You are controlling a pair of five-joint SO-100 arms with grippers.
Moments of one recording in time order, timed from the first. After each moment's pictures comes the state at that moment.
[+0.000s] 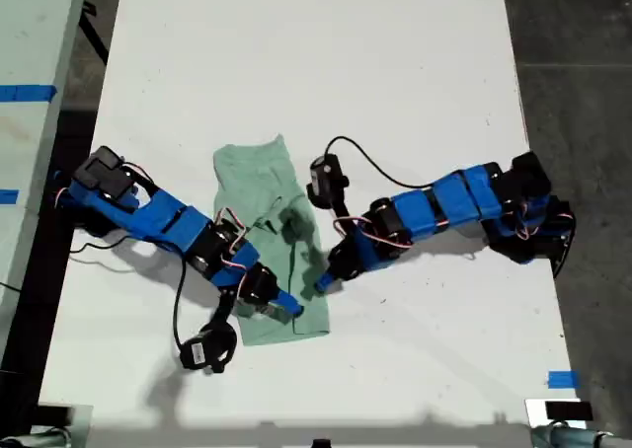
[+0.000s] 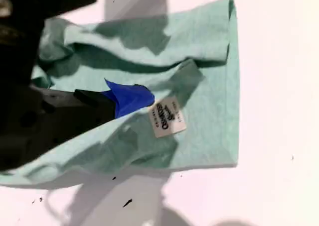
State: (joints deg) arm 0 16.3 57.1 59.4 72.9 -19.5; arm 1 -12.6 67.4 65.7 69.4 -24.3
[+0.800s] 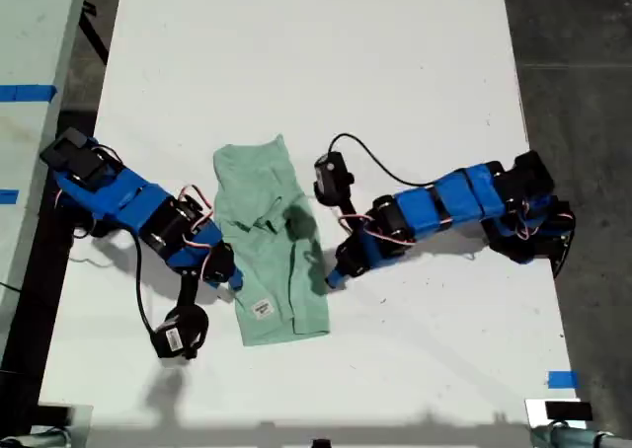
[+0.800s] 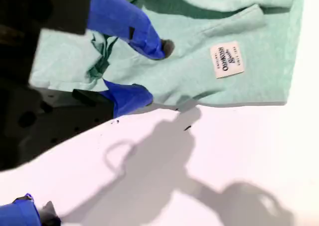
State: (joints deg) arm 0 19.2 73.4 64.6 93.5 -32.3; arm 1 -12.6 69.8 65.7 75.8 -23.1
